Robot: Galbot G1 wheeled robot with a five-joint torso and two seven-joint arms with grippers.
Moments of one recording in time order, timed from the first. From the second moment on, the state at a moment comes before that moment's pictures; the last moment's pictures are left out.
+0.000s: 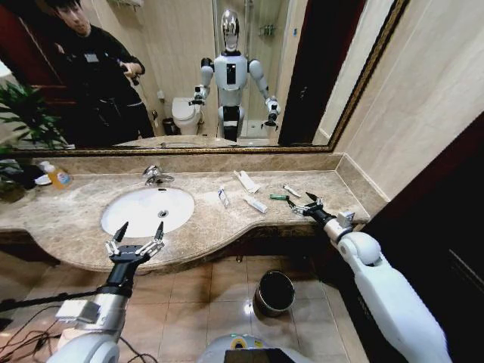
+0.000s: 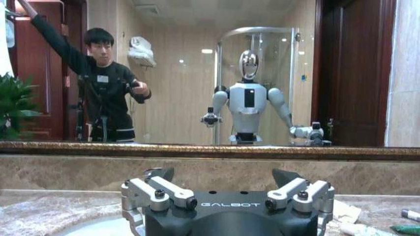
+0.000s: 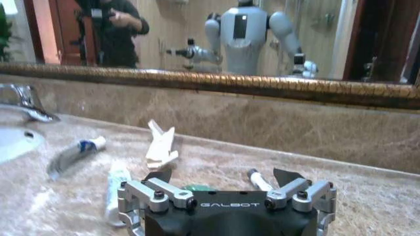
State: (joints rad) left arm 1.84 -1.36 -0.82 -2.47 -0.37 0.04 0.05; right arm -1.02 0.97 0.53 1.70 0.50 -0.25 -0.31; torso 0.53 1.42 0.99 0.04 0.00
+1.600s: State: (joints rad) left arm 1.84 -1.36 -0.82 -2.47 -0.37 0.04 0.05; right arm -0.52 0.99 0.25 1.22 0.53 -0.48 -0.30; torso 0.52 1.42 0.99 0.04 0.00
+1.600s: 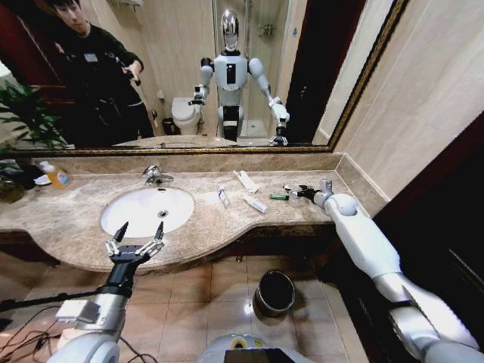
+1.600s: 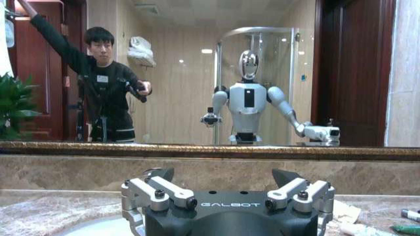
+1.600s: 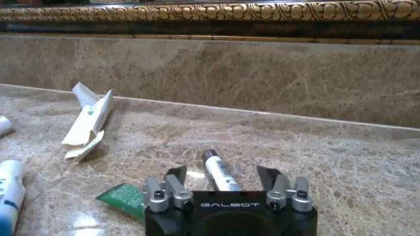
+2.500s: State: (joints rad) left arm 1.84 -1.36 -0.82 -2.47 -0.37 0.04 0.05; right arm -0.52 1.02 0.25 1.18 0.51 -0.46 -0.31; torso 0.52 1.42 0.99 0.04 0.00
